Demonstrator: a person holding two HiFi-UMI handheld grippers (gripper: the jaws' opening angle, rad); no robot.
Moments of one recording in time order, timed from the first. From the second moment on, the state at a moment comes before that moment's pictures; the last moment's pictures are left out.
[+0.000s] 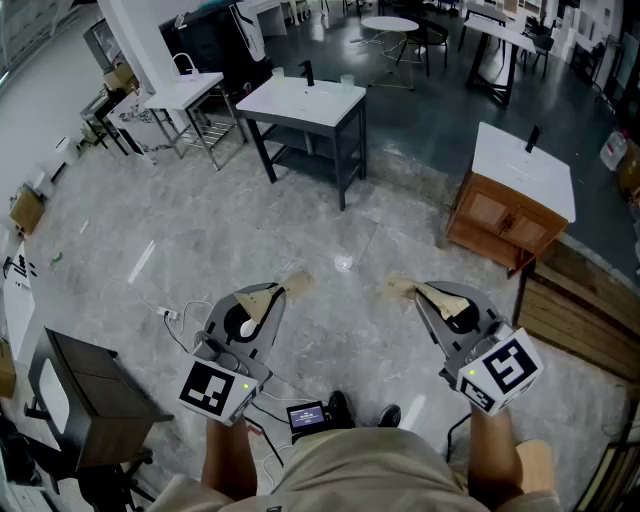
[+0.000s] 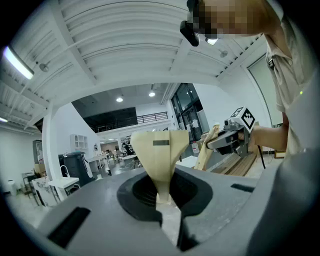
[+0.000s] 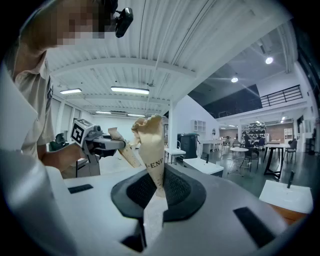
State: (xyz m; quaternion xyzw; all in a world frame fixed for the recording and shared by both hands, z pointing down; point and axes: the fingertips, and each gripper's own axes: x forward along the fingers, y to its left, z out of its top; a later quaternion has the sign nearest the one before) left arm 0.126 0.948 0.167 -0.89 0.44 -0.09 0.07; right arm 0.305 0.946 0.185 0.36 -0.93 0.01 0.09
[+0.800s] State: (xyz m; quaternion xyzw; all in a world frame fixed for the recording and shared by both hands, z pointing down) left arm 0.088 0.873 0.187 -0.90 0.41 -0.08 0.08; right arm 0.268 0.874 0.193 0.39 -0.92 0.03 0.07
